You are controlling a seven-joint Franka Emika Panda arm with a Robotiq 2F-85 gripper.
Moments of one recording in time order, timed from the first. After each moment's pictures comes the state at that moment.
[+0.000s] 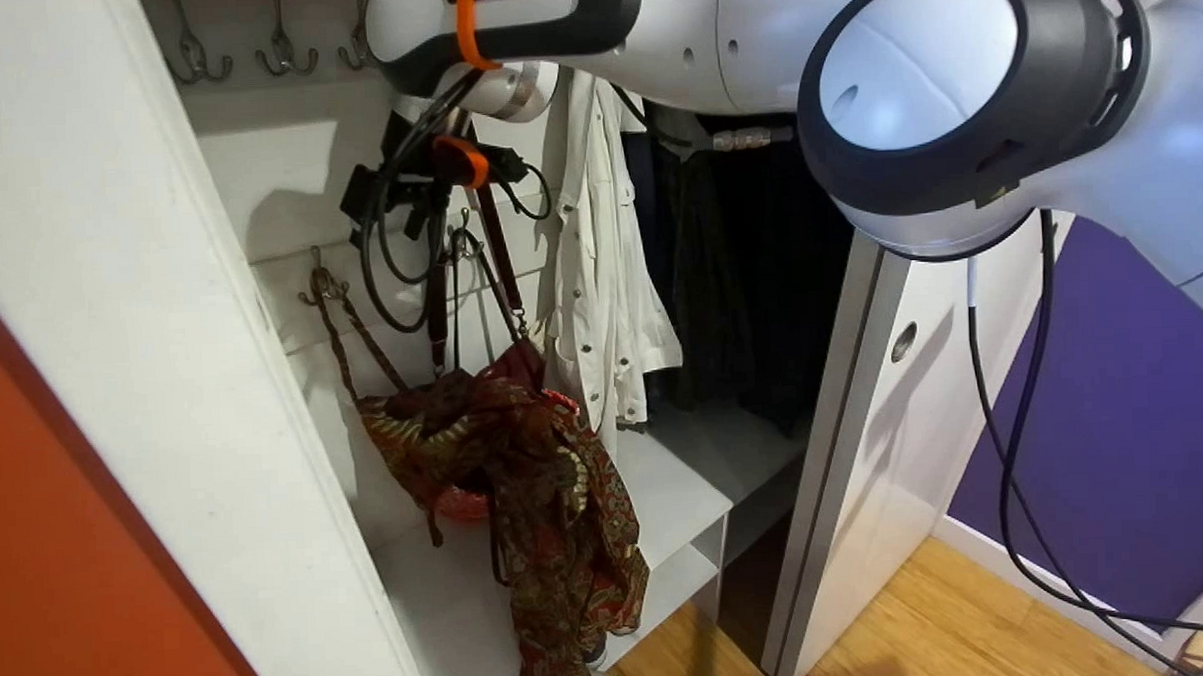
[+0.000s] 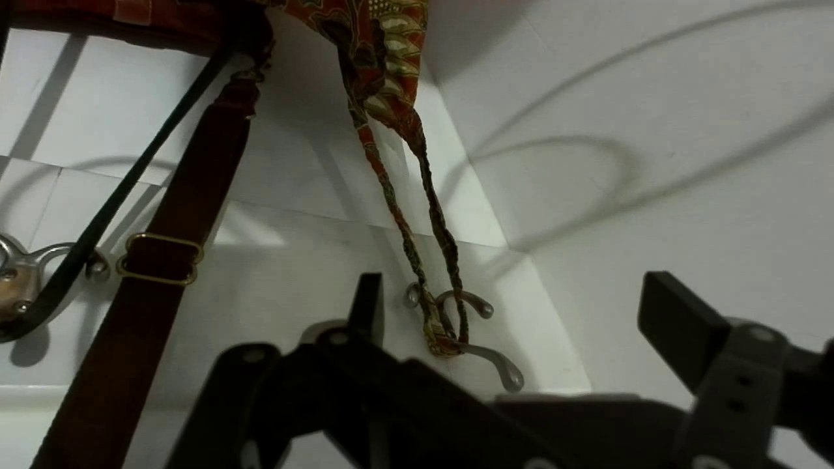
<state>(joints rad) -0.07 1.01 0.59 -0.74 -0.16 2.09 -0.31</state>
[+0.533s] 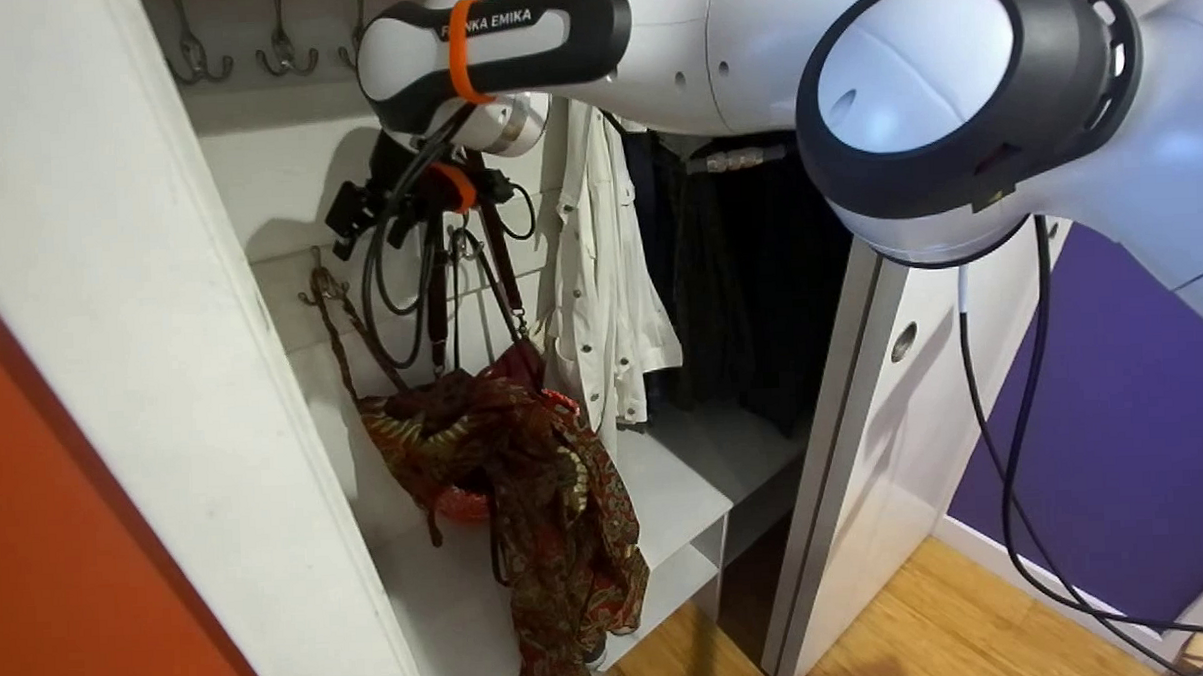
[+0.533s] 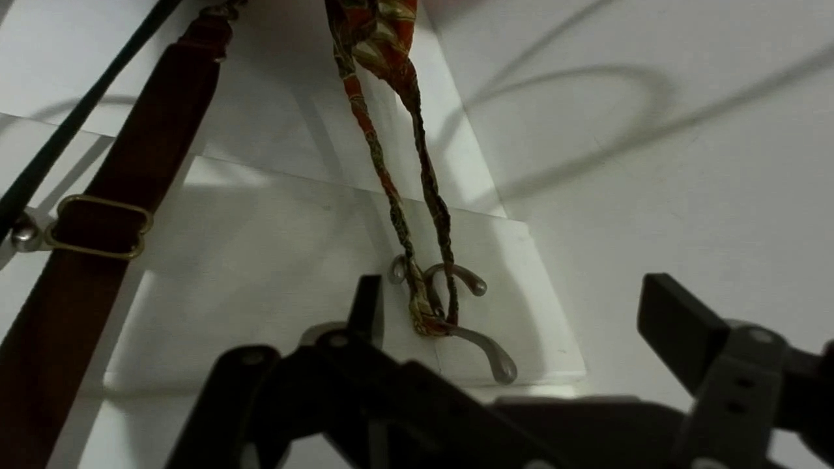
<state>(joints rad) -0.07 1.03 0.61 -0.81 -0.16 2.27 -0.35</state>
